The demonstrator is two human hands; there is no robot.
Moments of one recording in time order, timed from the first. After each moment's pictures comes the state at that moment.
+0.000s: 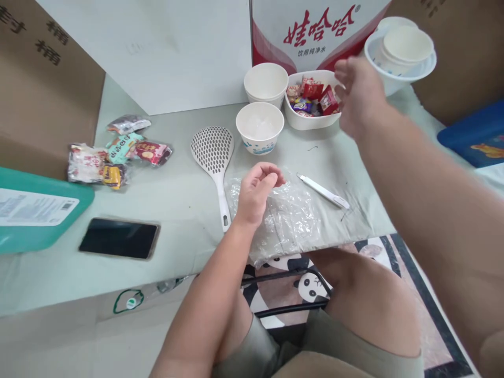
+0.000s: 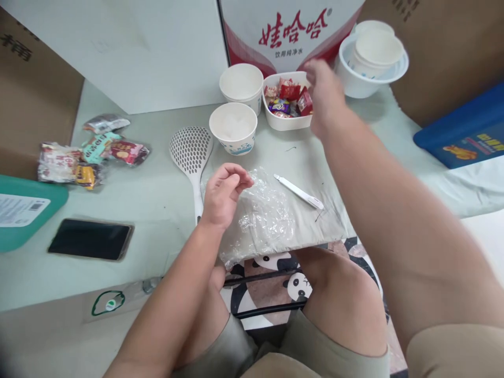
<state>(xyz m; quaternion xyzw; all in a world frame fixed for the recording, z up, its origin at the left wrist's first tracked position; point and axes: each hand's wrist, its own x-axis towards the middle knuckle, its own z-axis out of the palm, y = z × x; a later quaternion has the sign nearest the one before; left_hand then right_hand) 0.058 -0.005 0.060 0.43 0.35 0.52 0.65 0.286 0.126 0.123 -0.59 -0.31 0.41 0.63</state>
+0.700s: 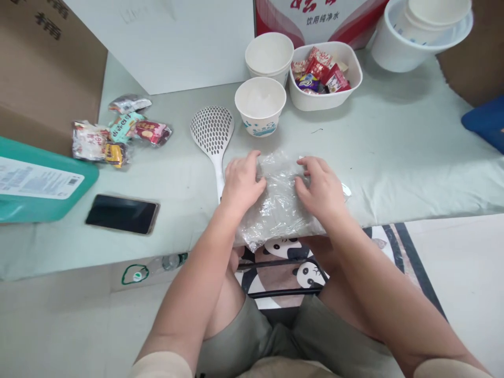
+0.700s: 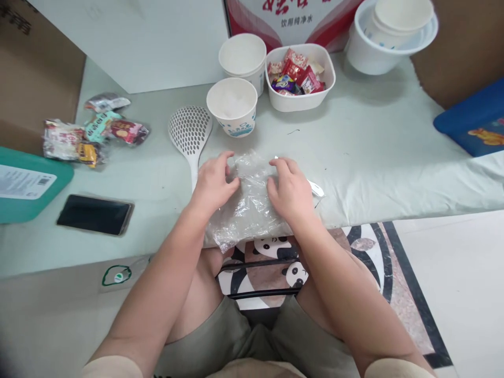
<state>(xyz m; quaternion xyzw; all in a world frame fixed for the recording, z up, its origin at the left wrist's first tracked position) 0.032 -0.004 0.033 0.76 0.57 0.25 0.18 0.226 -0.059 0.040 -0.69 -0.63 0.19 0.29</state>
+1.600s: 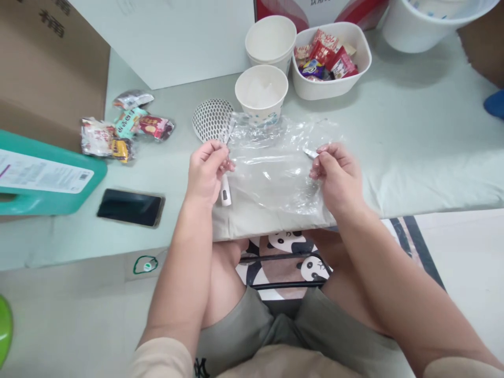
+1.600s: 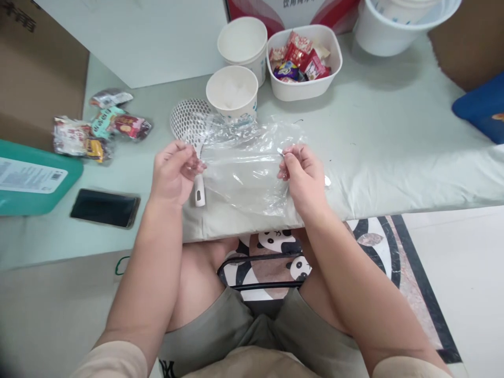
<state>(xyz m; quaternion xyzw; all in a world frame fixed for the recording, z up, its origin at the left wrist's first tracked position) -0.013 0.003 0.069 0.43 0.48 0.52 0.56 0.230 -0.056 0.050 -0.58 -0.34 0.45 0.59</state>
